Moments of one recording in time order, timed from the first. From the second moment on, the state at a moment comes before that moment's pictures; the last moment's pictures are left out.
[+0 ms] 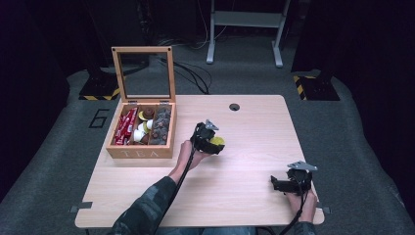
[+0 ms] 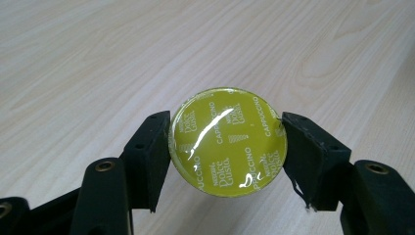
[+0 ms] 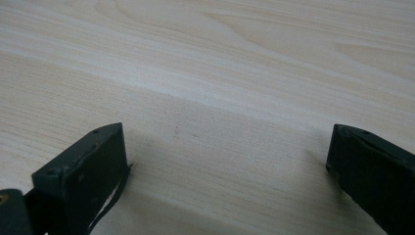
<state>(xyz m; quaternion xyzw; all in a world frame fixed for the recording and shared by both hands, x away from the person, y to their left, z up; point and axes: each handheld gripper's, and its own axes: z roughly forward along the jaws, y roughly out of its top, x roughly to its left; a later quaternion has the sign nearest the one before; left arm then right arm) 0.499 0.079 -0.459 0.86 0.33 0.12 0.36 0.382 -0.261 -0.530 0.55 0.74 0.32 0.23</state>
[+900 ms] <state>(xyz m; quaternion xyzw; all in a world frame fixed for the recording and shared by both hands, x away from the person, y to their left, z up) 0.507 0.072 -0.493 0.86 0.35 0.11 0.36 0.381 -0.261 -0.530 0.55 0.74 0.32 0.23</state>
